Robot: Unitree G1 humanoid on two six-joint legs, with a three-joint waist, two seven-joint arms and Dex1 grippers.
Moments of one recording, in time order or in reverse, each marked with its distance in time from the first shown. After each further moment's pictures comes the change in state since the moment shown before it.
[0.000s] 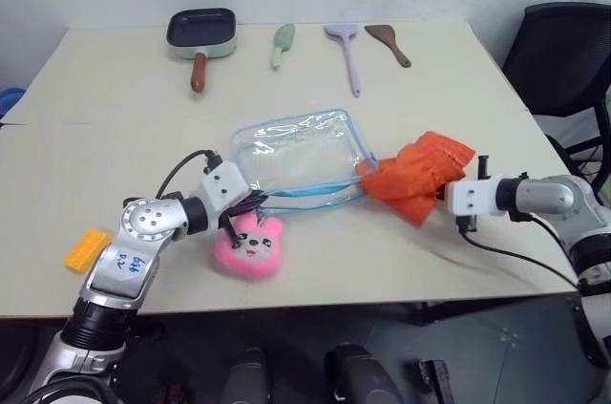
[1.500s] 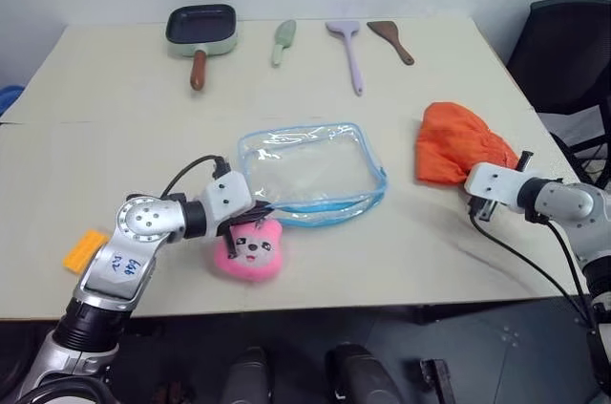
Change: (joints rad) left arm -0.010 0.036 -0.009 -0.023 -0.007 -0.047 -0.140; right arm 0.168 -0.053 -0.115 -0.229 -0.069 0.238 -0.197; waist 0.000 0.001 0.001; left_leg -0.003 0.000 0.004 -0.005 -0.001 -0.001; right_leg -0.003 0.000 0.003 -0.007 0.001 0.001
